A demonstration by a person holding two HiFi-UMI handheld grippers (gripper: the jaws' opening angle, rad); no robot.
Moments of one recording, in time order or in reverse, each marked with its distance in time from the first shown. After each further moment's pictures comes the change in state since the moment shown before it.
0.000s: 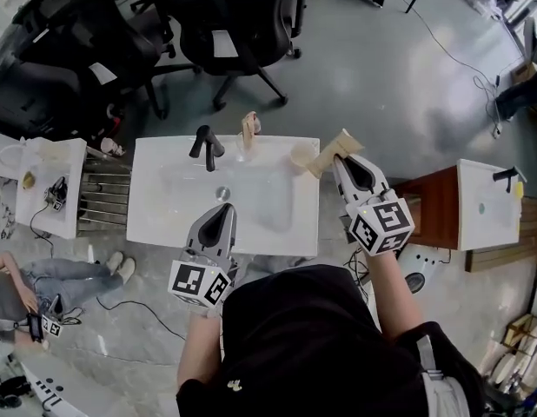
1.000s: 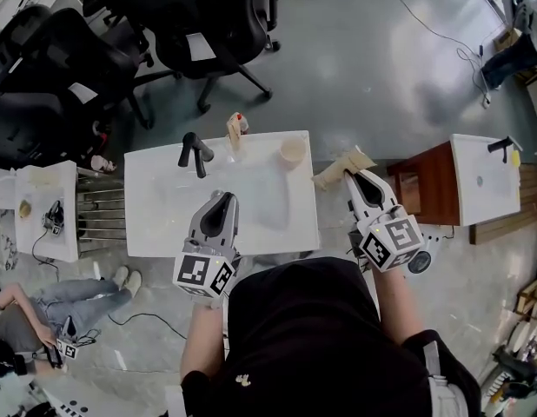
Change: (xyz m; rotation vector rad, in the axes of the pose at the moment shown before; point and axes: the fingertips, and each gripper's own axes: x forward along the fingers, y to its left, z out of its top) left arm 0.040 0.002 -0.005 0.054 0.033 -0.095; right arm -0.054 -0.009 -0.021 0.079 -0.013 -0.105
